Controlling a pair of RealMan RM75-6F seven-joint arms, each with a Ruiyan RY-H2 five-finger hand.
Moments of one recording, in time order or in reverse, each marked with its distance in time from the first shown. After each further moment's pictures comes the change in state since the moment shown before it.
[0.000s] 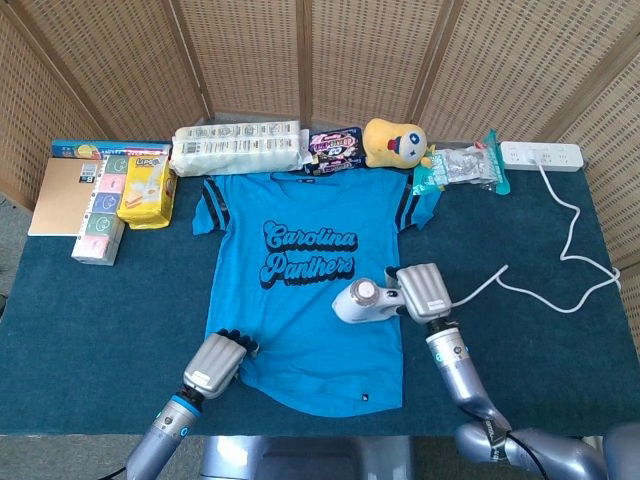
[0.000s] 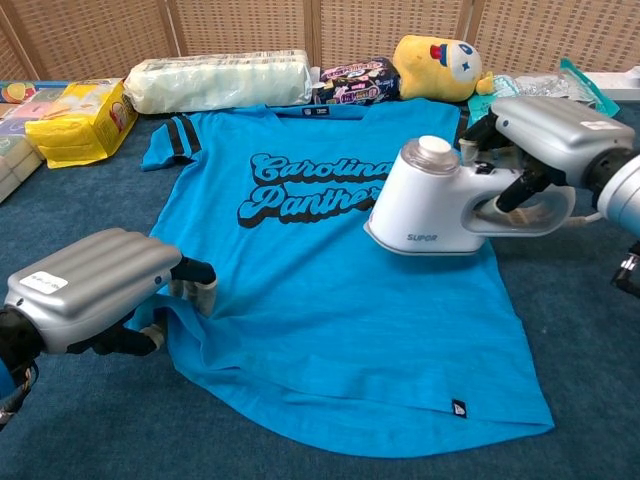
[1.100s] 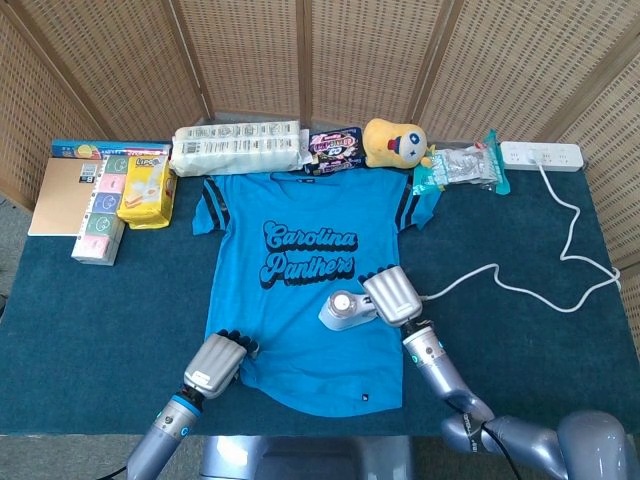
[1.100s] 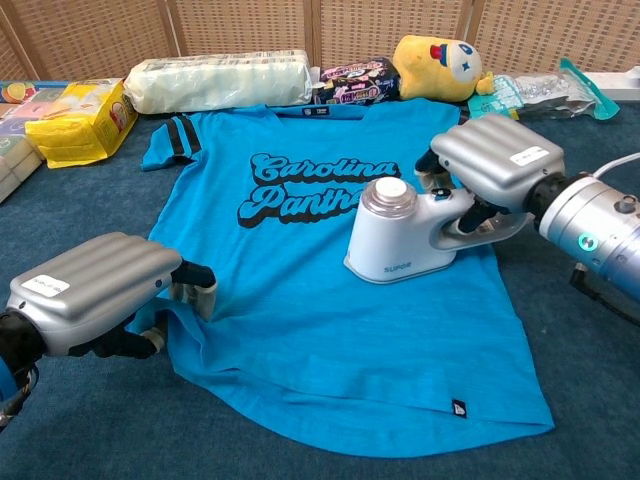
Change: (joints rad) left arm -0.006 -0.004 0.007 0.011 -0.007 0.000 -0.015; right arm 0.078 -0.137 -0.055 0.277 -0.150 -0.012 -0.080
